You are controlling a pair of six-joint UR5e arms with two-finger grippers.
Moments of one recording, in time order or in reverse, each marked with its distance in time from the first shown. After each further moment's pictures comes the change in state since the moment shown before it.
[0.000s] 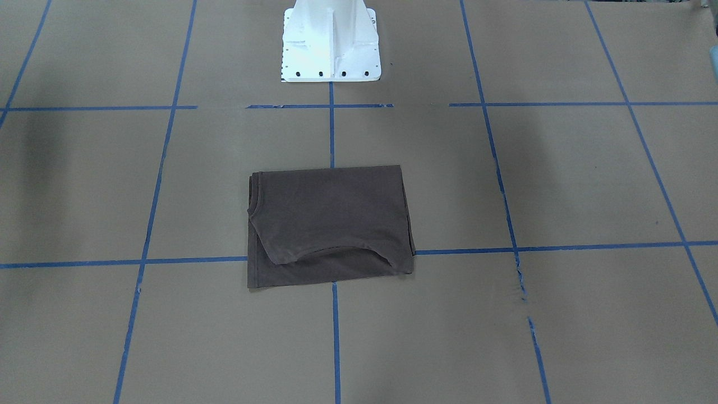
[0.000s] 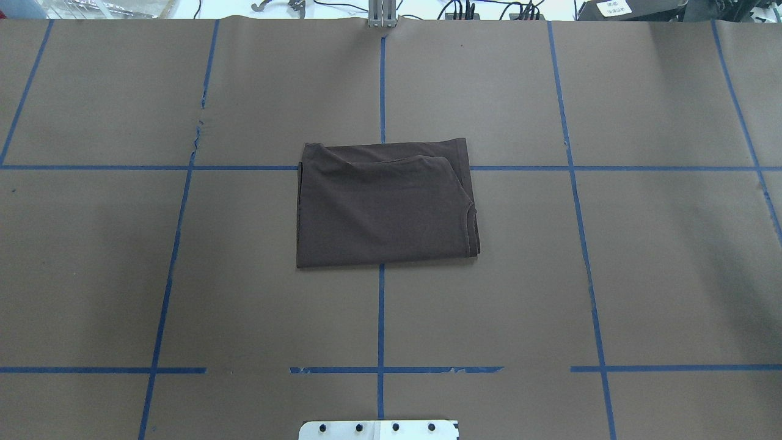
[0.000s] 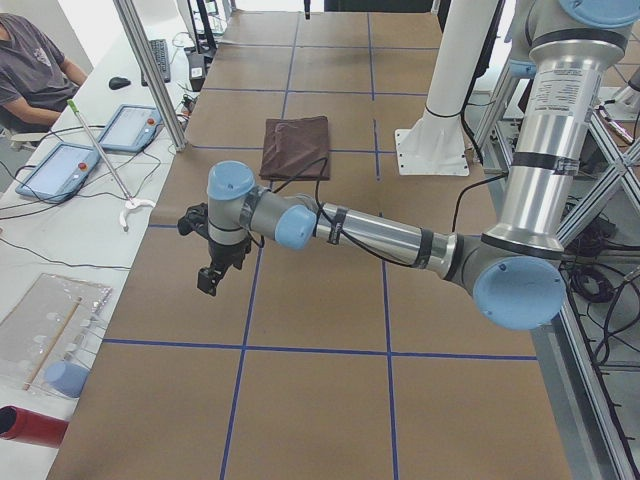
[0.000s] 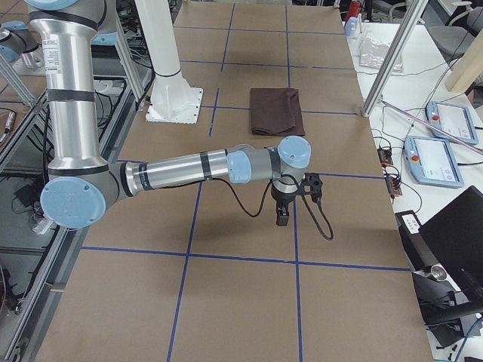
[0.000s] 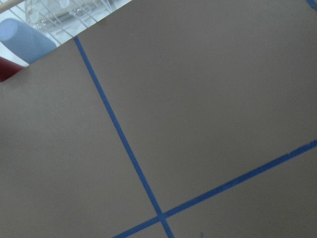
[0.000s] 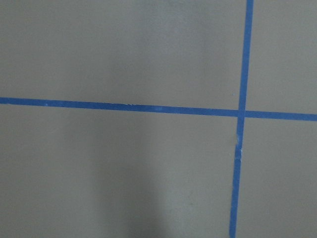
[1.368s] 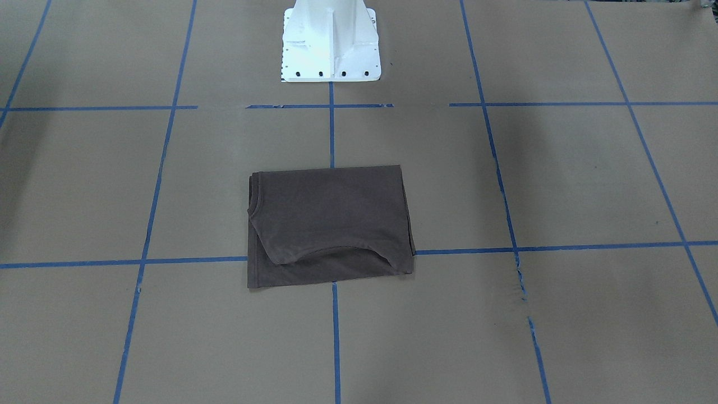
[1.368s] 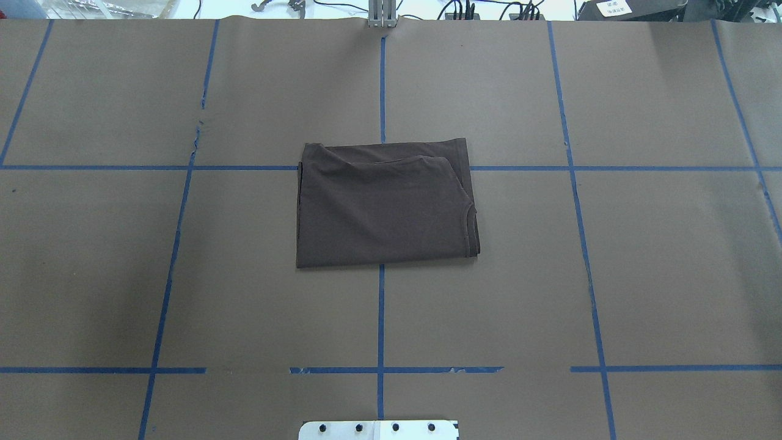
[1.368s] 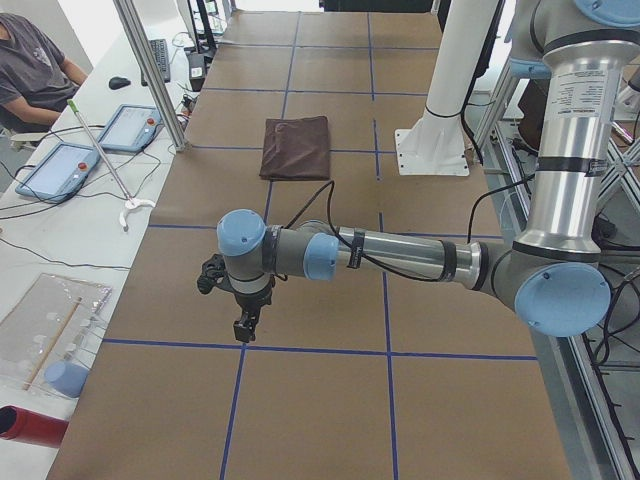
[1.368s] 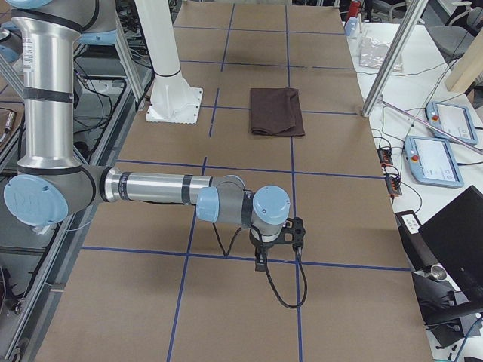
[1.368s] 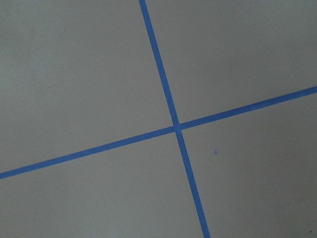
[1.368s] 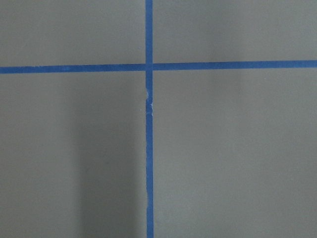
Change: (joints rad) left arm -0.048 0.061 -0.006 0.237 -0.070 -0.025; right arm 0.179 -0.095 -0.110 -0.006 0.034 -0.213
